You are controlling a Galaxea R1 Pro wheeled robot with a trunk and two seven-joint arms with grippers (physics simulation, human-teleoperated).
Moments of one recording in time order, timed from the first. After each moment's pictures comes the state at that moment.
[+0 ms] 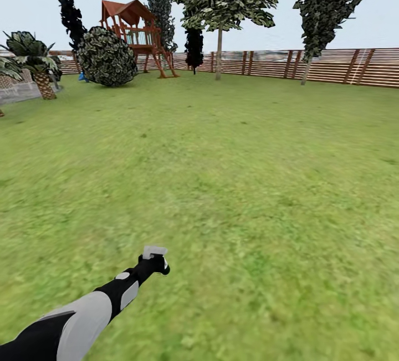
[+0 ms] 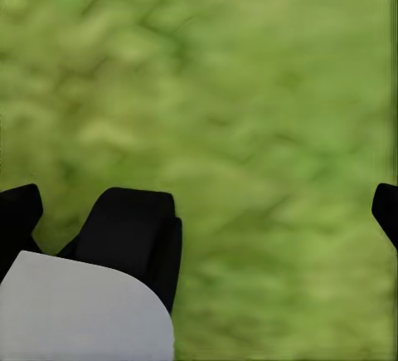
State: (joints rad) left arm -0.84 -0.04 0.21 -0.03 -0.17 -0.29 -0.29; right arm -0.36 -0.25 -0.37 0.05 0.41 -0.10 0.35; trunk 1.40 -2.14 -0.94
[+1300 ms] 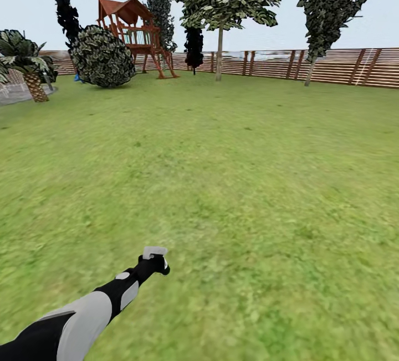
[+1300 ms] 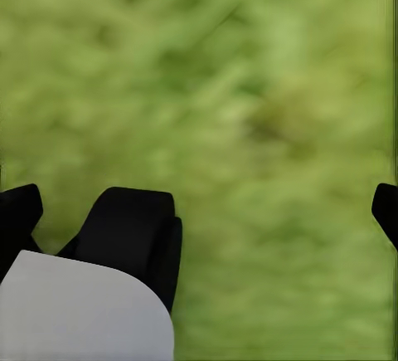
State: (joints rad) left arm -0.84 -0.04 0.21 -0.03 -0.17 -0.28 -0.29; right arm -0.36 -0.25 -0.37 0.05 0.41 -0.10 0.35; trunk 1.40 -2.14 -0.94
